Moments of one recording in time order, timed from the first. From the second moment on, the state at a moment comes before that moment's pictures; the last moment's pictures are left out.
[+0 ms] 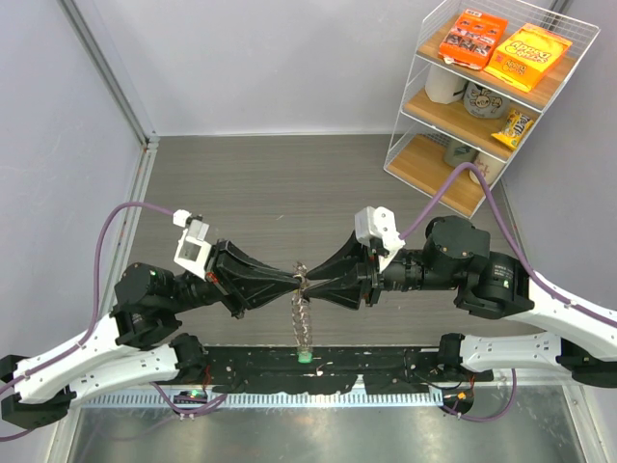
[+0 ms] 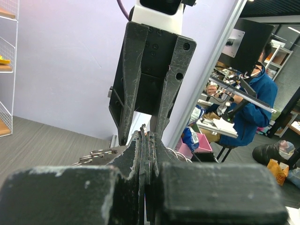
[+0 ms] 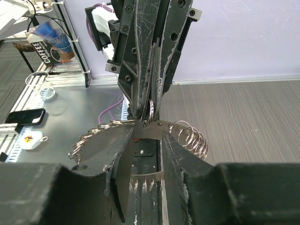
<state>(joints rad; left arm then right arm) -1.12 0.61 0.81 0.25 0.32 -0.52 1.26 0.96 1.31 -0.34 -0.29 0.05</state>
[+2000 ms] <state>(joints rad) -1.12 0.72 1.19 -0.42 0.52 -0.29 1.27 1.18 1.60 -0.79 -0.50 0.04</state>
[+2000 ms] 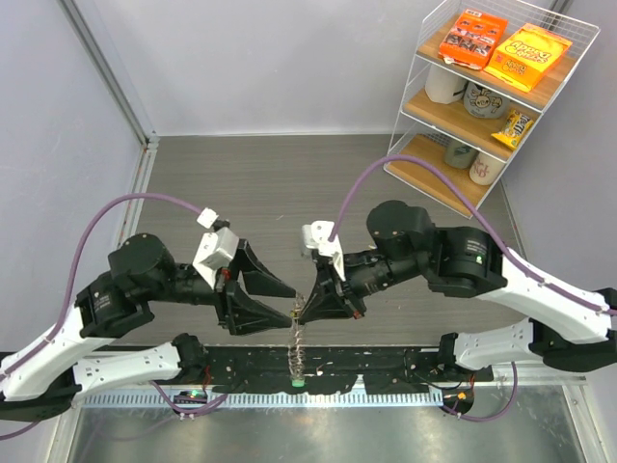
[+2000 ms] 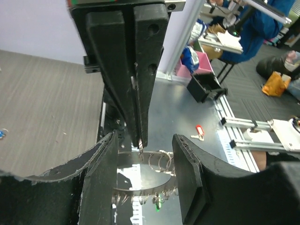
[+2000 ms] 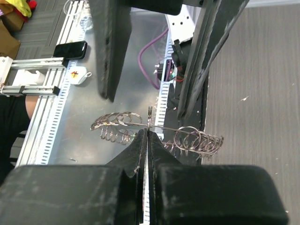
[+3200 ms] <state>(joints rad) -1.12 0.86 1.35 -0.81 0.54 -0.15 1.27 1.33 1.73 -0.95 -0.48 0.08</state>
